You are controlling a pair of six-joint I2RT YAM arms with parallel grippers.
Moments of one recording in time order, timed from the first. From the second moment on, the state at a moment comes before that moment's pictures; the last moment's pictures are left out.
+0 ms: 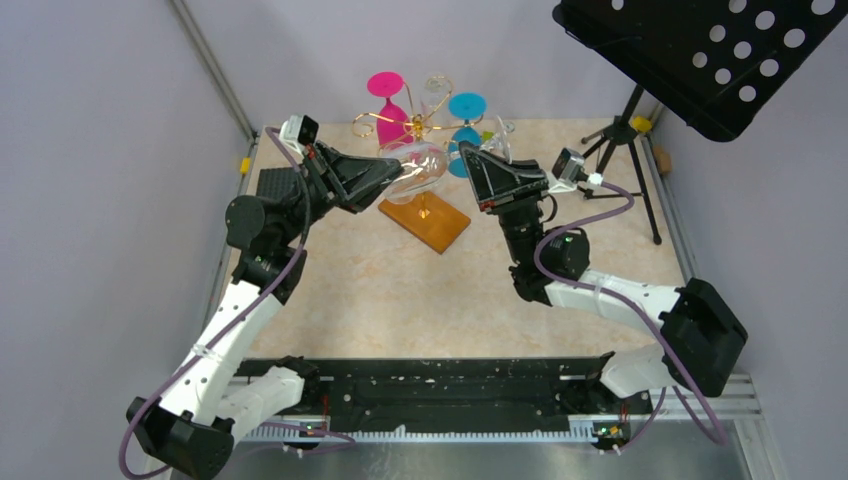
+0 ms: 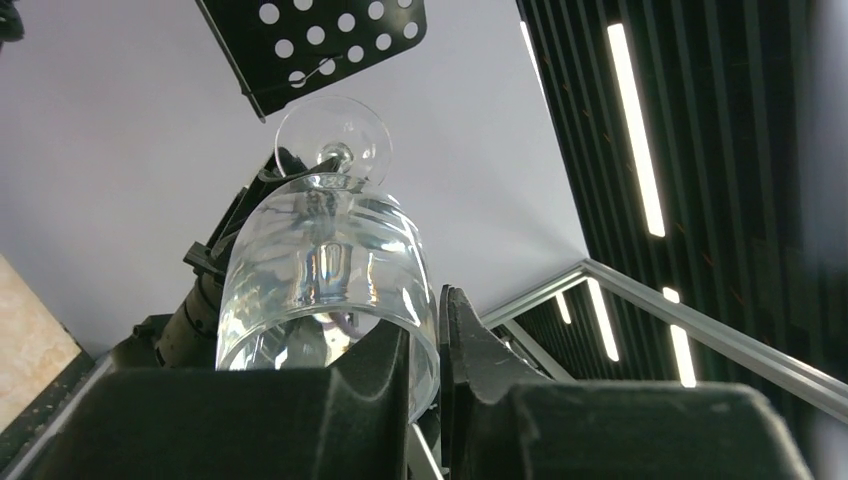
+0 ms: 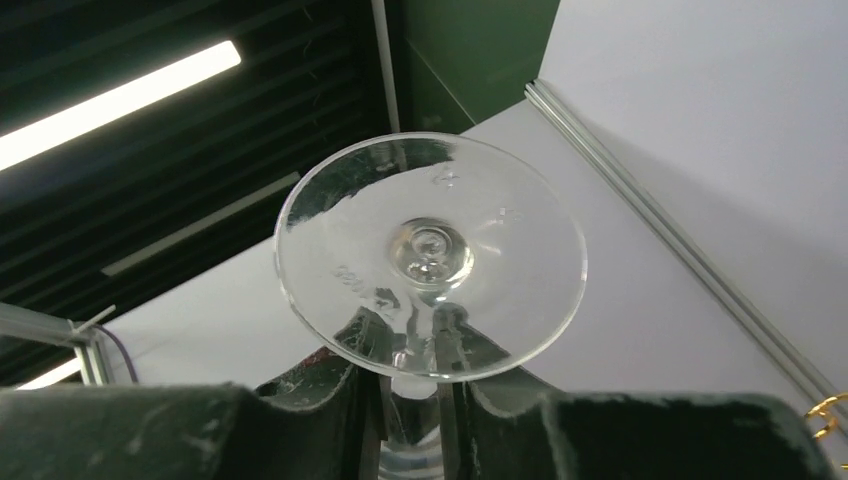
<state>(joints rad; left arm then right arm) -0.39 0.96 1.00 0.56 0.62 -1.75 0.89 1.37 0.86 1.54 0.16 0.87</state>
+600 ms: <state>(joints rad) -0.39 0.97 1.08 0.47 0.60 -1.61 0.89 1.25 0.80 1.46 0.10 0.83</state>
